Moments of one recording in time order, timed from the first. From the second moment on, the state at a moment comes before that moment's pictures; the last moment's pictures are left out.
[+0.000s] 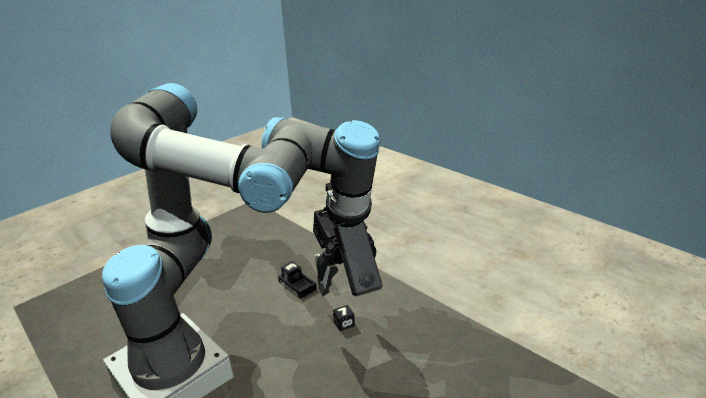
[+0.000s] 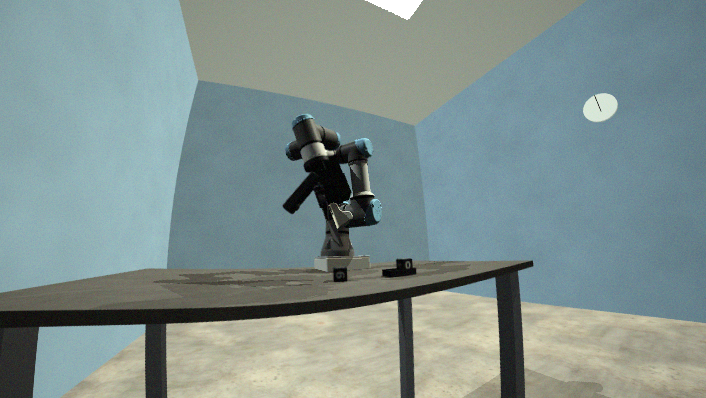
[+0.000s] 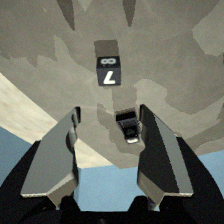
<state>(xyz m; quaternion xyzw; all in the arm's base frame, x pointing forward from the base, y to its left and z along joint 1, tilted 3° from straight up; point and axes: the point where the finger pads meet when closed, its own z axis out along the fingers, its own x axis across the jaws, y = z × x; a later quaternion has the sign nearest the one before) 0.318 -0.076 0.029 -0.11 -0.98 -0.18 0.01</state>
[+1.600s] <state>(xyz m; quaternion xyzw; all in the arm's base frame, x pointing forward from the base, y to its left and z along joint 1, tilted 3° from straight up) 0.319 -0.073 0.030 -0.11 -0.99 -0.01 0.03</state>
